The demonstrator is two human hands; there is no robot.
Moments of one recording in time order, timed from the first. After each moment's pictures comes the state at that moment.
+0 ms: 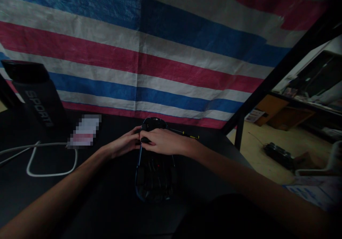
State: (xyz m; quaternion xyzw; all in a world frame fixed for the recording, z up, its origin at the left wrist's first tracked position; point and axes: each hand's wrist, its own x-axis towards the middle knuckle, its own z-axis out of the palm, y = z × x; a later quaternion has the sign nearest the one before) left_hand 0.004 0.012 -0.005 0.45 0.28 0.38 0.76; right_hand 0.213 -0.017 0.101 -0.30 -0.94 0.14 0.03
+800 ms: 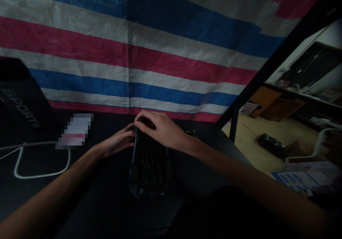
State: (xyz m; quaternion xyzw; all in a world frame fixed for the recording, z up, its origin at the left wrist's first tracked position) left_hand 0.008 0.014 -0.003 0.45 0.27 0.38 0.76; right_hand 0.218 -0.029 0.117 -0.29 -0.88 0.20 0.31
